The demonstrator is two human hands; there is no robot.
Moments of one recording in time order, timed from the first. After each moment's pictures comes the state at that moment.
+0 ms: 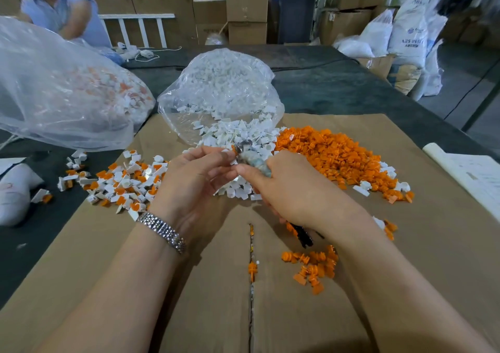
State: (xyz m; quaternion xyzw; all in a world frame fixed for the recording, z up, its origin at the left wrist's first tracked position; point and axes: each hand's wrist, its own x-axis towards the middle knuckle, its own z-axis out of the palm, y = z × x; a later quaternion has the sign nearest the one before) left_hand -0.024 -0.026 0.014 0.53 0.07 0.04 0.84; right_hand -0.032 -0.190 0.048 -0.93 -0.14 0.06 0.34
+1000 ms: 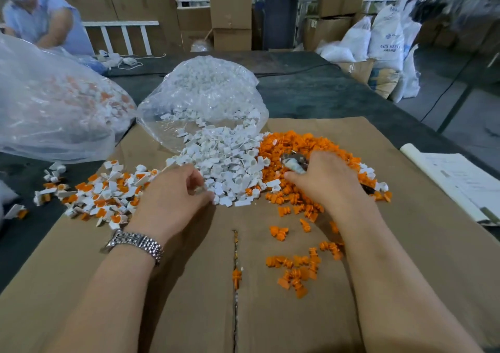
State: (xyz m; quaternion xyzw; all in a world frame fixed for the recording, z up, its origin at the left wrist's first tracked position) left_hand -0.023 -0.004 -0.001 0.96 0.01 0.11 0.26; right_hand 0.015 -0.255 0.020 -0.99 0.06 -0.02 0.16
